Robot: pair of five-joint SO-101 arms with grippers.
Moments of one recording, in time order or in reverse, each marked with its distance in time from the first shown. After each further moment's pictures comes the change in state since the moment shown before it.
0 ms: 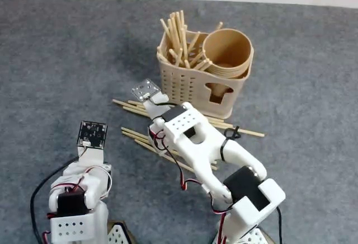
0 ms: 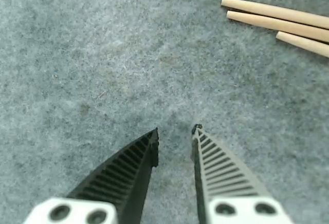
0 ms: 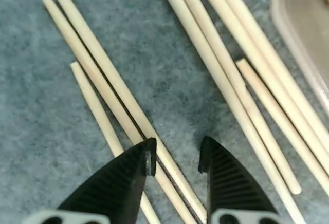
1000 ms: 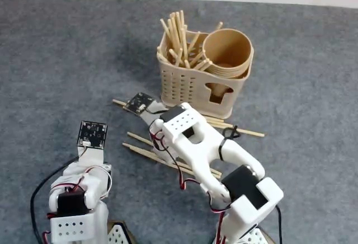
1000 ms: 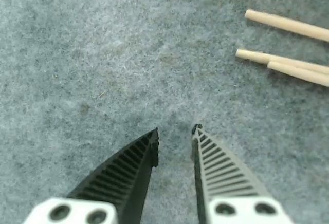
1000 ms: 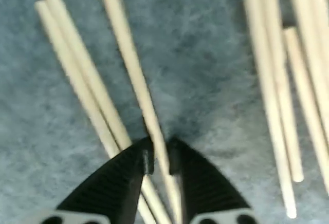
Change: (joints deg) left arm 0.0 0.0 0.0 0.0 0.0; right arm -0.5 0.4 -0.4 8.0 11.5
